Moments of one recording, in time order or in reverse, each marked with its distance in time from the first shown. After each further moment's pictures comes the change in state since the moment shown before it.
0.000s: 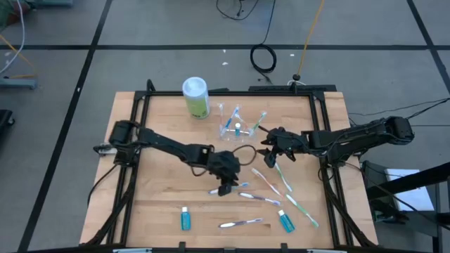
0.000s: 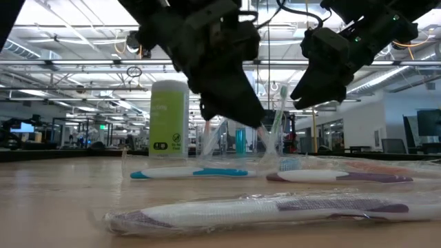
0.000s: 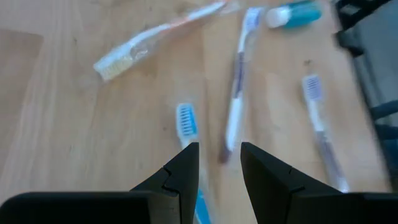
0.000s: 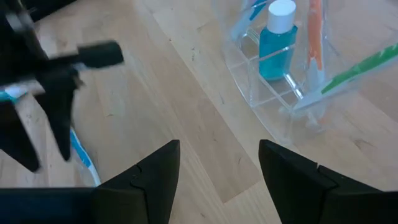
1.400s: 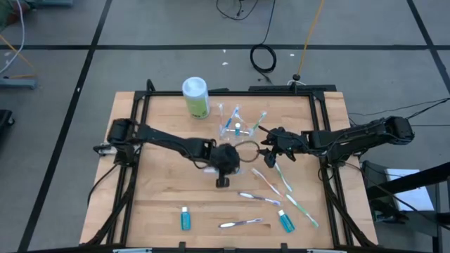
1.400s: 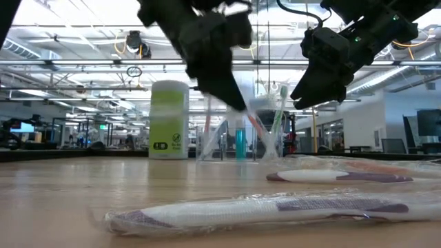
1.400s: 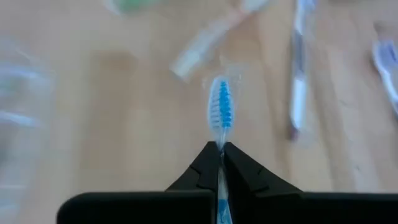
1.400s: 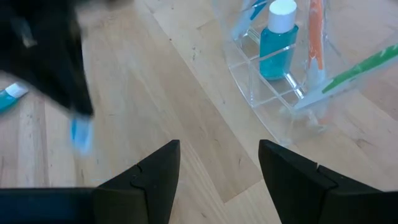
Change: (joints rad) left arm 0.048 -0.073 0.088 -0.276 -0.170 0.234; right arm 0.000 0.000 0.000 -0.001 -0.002 0.000
